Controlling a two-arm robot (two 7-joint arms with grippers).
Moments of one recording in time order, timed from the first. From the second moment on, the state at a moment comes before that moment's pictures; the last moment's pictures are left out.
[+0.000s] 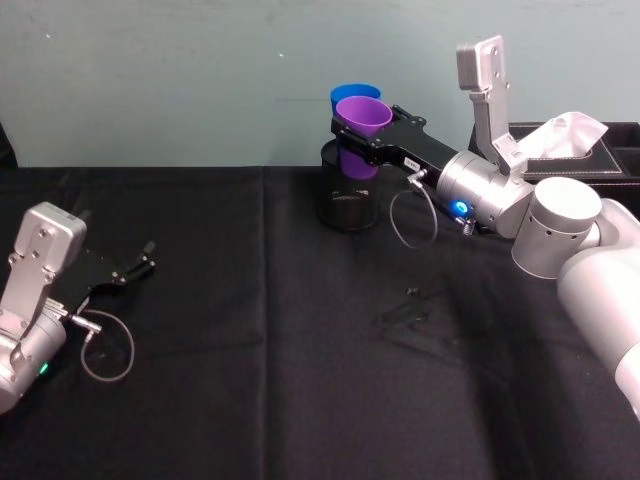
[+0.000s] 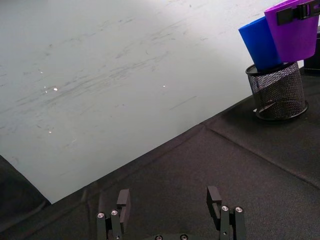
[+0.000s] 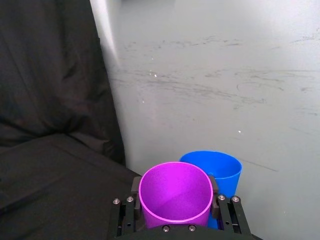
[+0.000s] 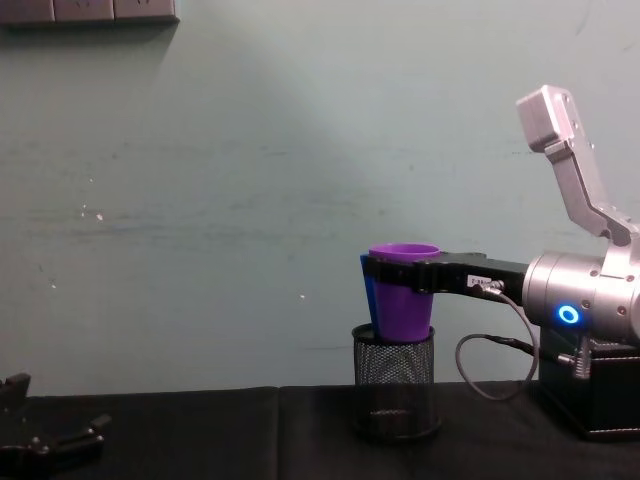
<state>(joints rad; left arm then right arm) -0.20 0.60 0.45 -1.41 -0.25 -0.12 0.03 0.80 0.13 -0.38 -0.71 0.38 -0.12 0.58</state>
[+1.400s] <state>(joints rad) -0.20 0.60 0.45 -1.41 -0.25 -0.12 0.03 0.57 0.25 -0.40 -1.11 0.41 -0.04 0.61</state>
